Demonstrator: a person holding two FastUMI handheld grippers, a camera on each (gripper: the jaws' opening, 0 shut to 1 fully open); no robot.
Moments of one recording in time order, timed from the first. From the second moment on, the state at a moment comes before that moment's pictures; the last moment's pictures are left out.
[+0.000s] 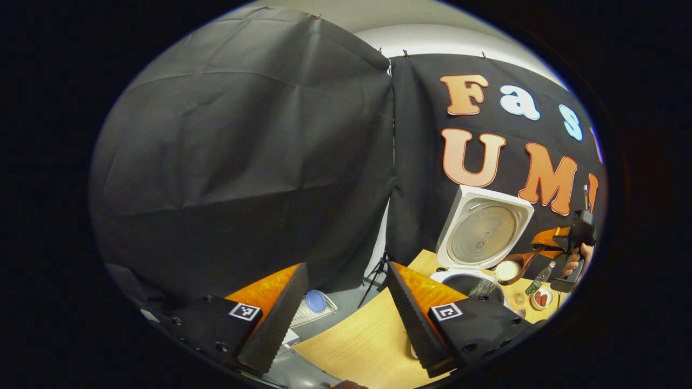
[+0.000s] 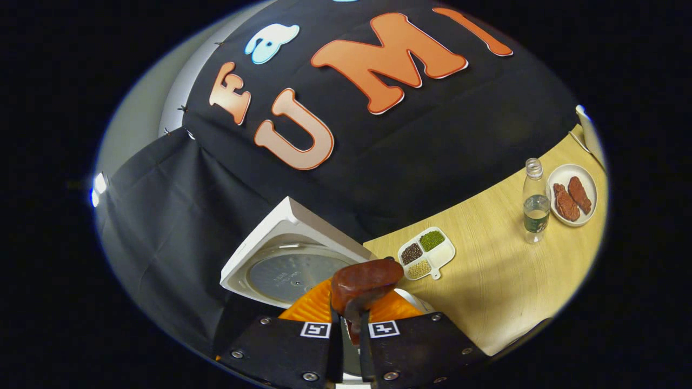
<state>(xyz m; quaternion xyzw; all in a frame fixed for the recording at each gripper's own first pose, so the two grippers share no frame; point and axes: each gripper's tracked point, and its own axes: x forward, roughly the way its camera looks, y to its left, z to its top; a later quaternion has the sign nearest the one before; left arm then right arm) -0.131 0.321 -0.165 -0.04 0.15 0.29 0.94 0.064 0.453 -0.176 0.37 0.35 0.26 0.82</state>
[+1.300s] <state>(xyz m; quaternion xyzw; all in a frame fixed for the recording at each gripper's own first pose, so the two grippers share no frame) -0.121 0.303 -0.163 -0.03 0.15 0.28 0.95 0.026 0.498 -0.085 0.04 0.11 0.43 0.90</state>
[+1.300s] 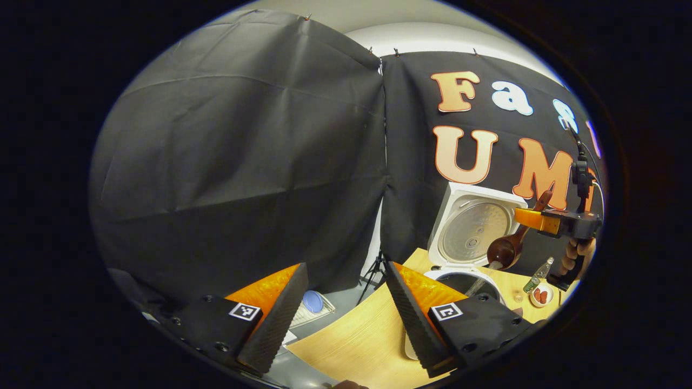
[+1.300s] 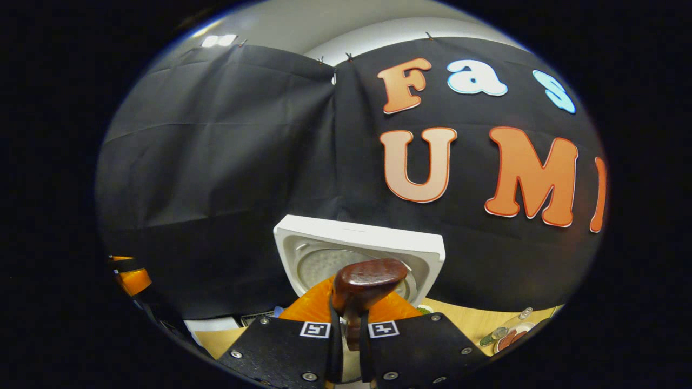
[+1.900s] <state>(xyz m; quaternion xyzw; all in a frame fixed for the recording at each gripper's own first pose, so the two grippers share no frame) -0.106 0.256 -0.157 -0.02 0.14 0.26 0.96 0.041 0.441 -0.076 0.18 0.15 0.40 0.89</state>
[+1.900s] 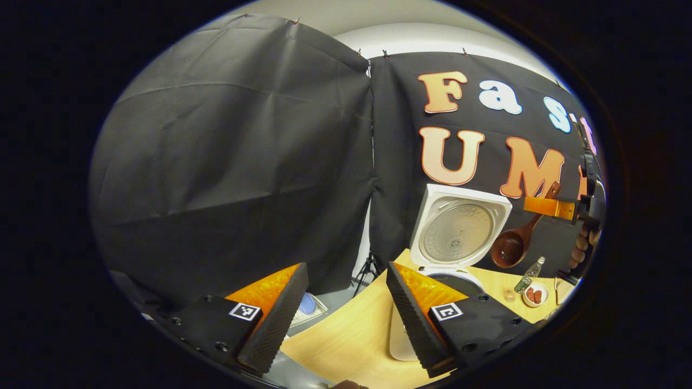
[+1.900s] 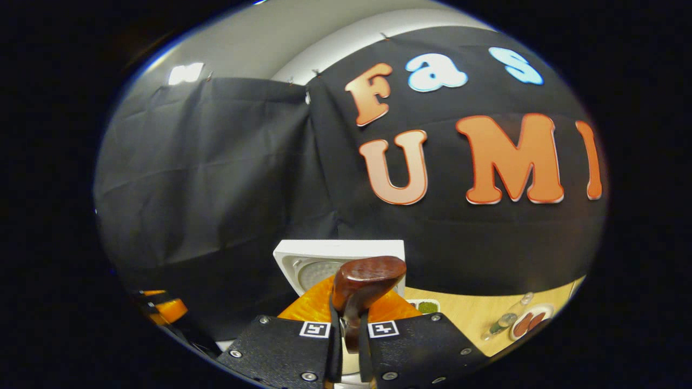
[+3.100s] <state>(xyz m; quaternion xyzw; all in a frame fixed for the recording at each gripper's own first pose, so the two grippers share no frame) -0.031 0.062 -0.149 0.02 0.17 0.10 0.98 -0.006 -0.013 -0.259 0.27 0.29 0.03 0.92</state>
